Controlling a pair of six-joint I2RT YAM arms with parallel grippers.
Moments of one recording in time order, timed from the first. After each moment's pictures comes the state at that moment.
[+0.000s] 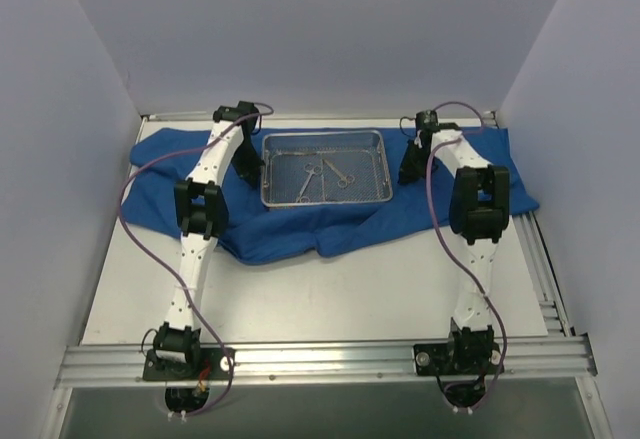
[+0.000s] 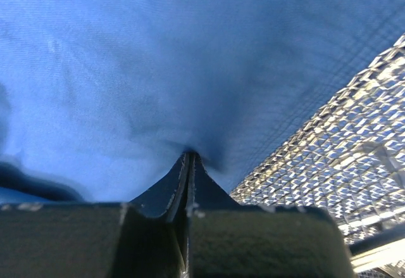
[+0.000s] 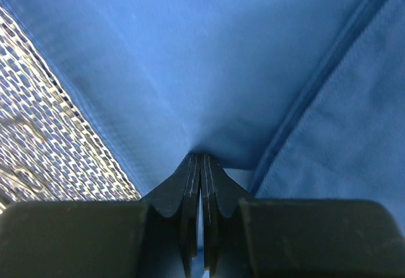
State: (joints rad) left arm -0.22 2.72 2.67 -1.43 -0.07 -0.71; right arm 0.07 2.29 1.83 -0.76 -0.10 0.48
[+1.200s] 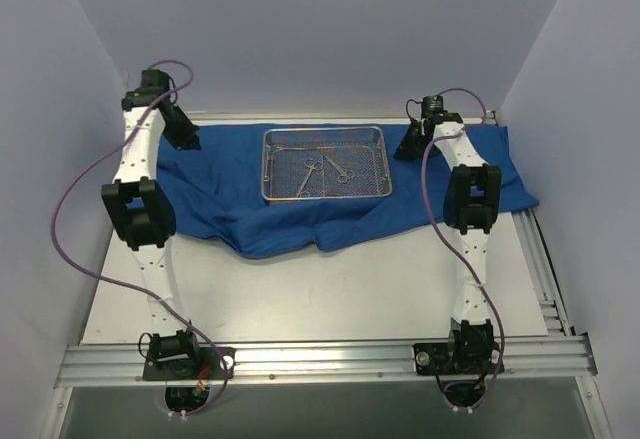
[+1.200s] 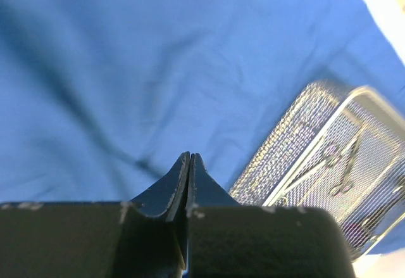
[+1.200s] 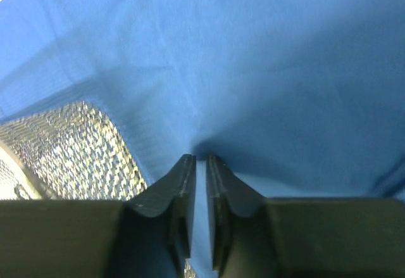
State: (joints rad) left arm 0.08 2.33 2.36 -1.12 0.10 -0.61; right arm 0.03 2.53 2.21 -0.70 -0.22 0.56
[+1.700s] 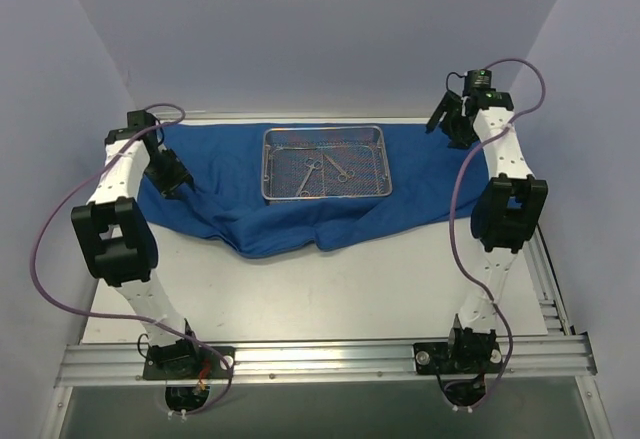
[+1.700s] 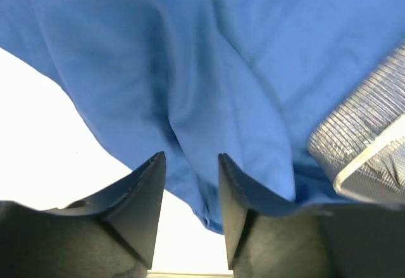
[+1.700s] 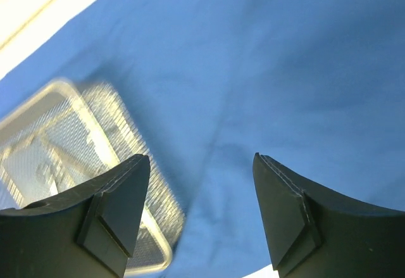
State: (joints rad) left arm 0.17 1.92 1.66 -1.02 0.10 -0.51; right arm -0.07 2.15 2.05 -0.86 -0.08 0.50
